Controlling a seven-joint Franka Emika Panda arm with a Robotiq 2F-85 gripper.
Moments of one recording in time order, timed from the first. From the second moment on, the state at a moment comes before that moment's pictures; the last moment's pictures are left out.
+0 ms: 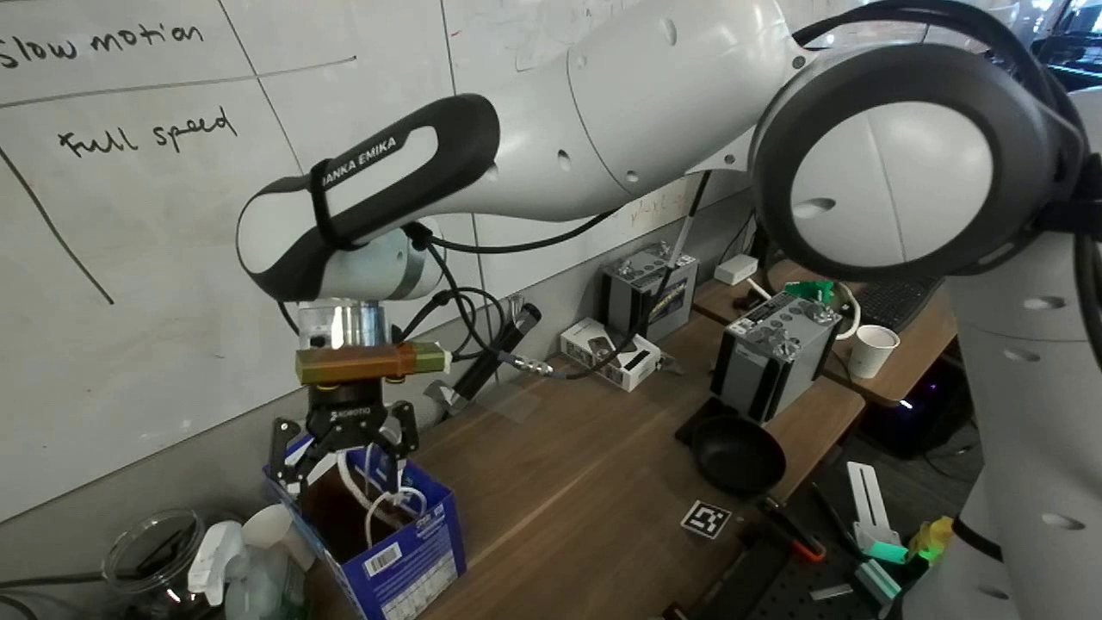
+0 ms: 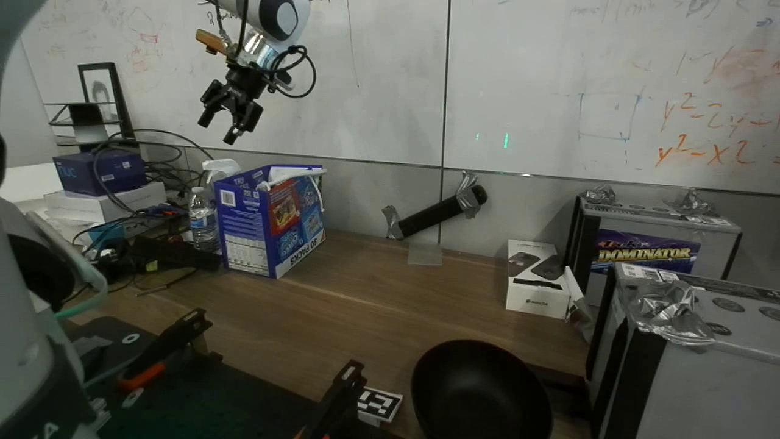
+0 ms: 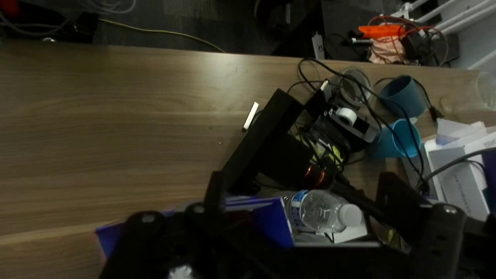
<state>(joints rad) 0.31 0.51 0.21 -1.60 0.46 1.80 0.33</state>
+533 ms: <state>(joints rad) 0.34 0.48 0.18 -1.60 0.26 1.89 0.31</state>
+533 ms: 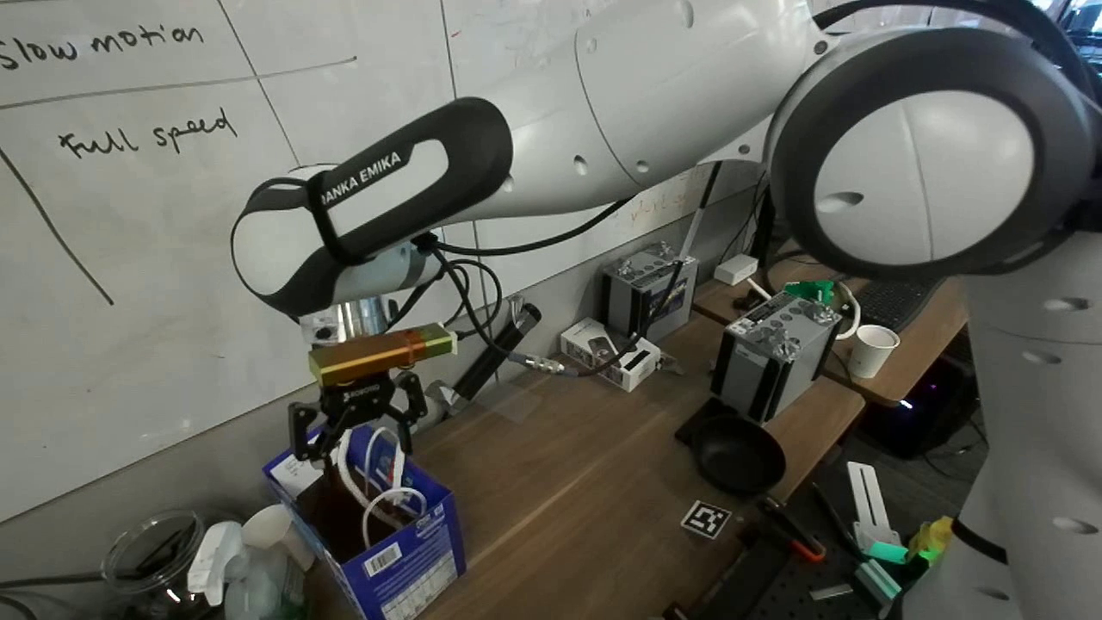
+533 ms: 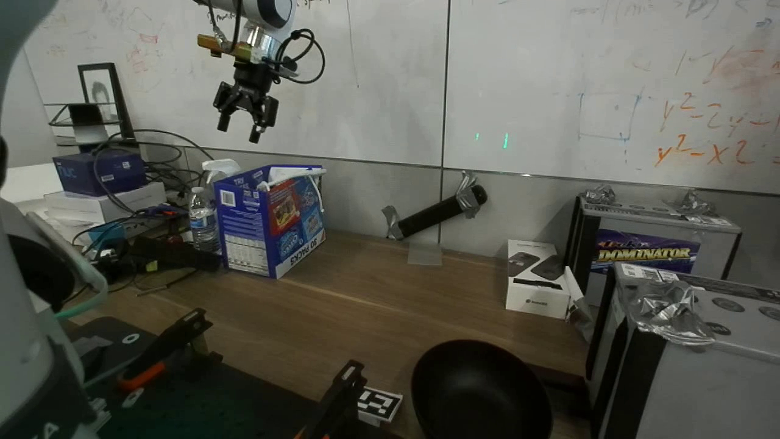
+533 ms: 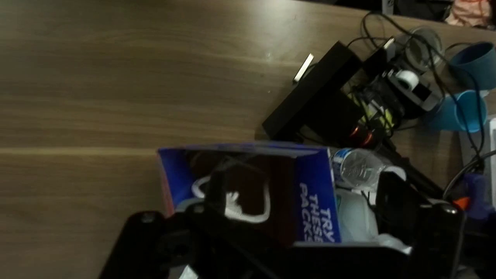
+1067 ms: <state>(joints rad) 0.24 0.60 0.16 -1.57 0.25 2.14 0.17</state>
